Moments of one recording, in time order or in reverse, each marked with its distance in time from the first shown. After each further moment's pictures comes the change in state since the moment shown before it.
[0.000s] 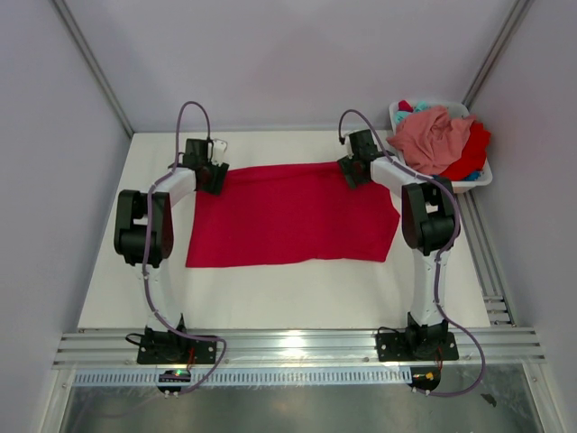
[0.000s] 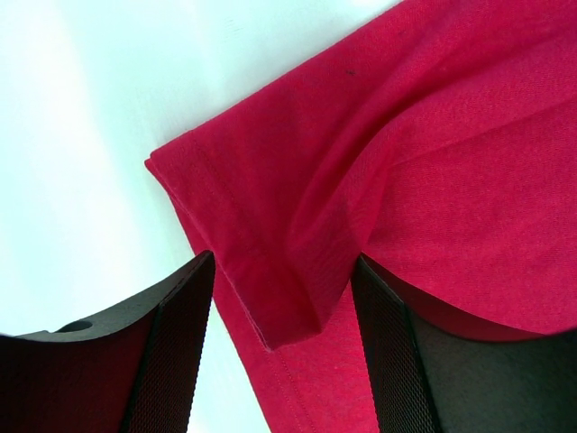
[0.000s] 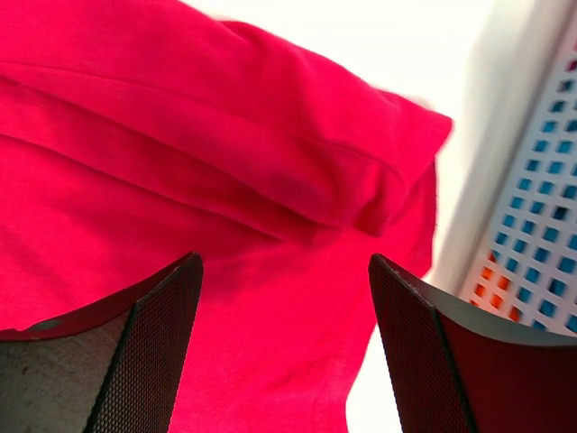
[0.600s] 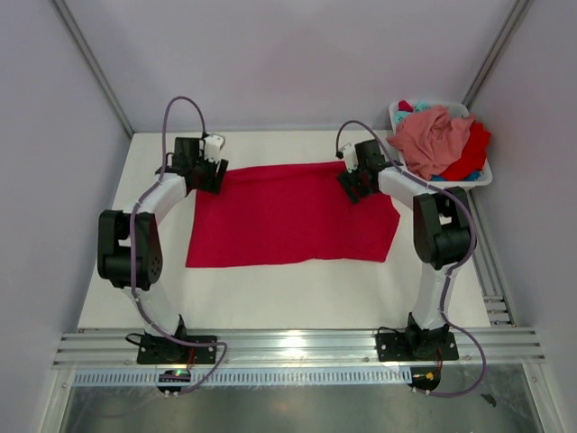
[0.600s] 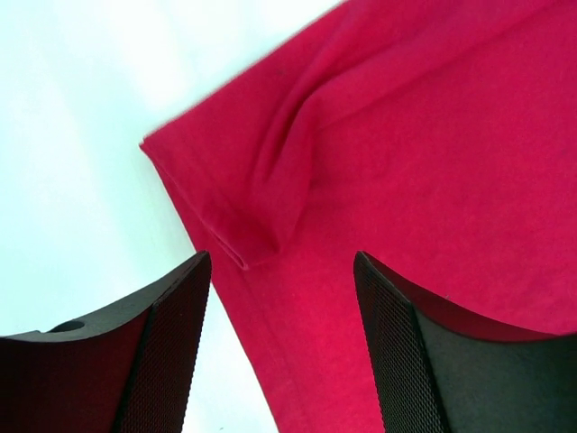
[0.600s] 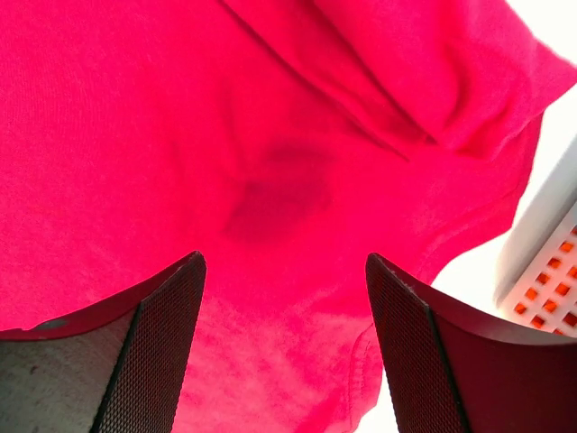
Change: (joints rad) left arm 0.000 -0.227 -0.121 -0.023 0.127 0.000; right arm 0.000 -0.174 -0.220 -0.010 -0.212 -0.099
